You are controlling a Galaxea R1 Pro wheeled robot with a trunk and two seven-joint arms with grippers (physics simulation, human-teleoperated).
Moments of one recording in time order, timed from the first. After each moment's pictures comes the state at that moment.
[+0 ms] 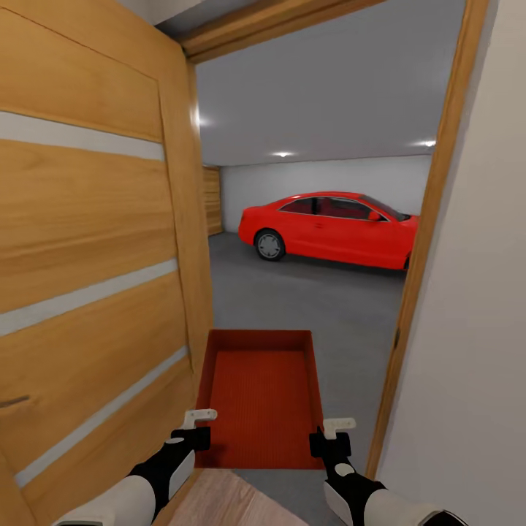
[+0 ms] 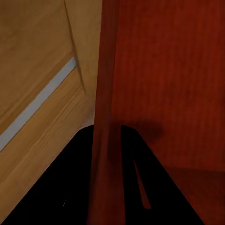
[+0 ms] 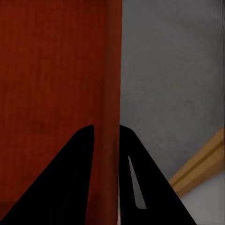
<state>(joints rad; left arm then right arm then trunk) -0.66 -0.10 0.01 -0.21 0.04 0.05 0.14 -0.67 0.13 0.43 -0.02 -0.31 -0.36 -0.23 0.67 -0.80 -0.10</state>
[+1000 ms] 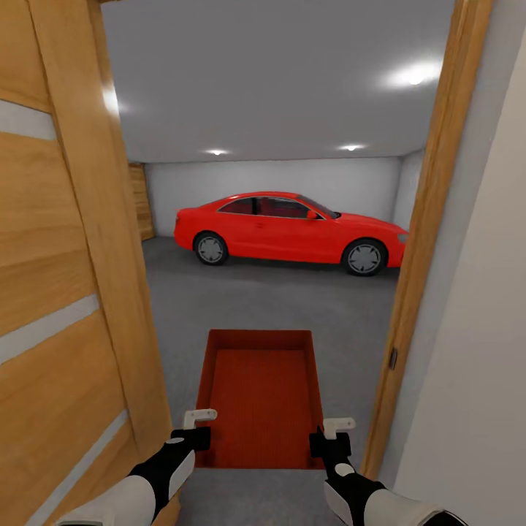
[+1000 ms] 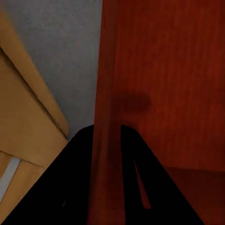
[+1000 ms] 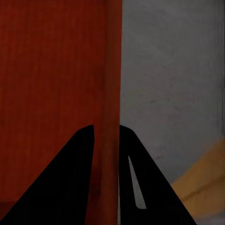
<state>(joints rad) -0.66 -0.10 0.01 -0.21 0.04 0.05 0.14 -0.67 0.13 0.43 -0.02 -0.31 -0.36 -0.23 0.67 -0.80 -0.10</state>
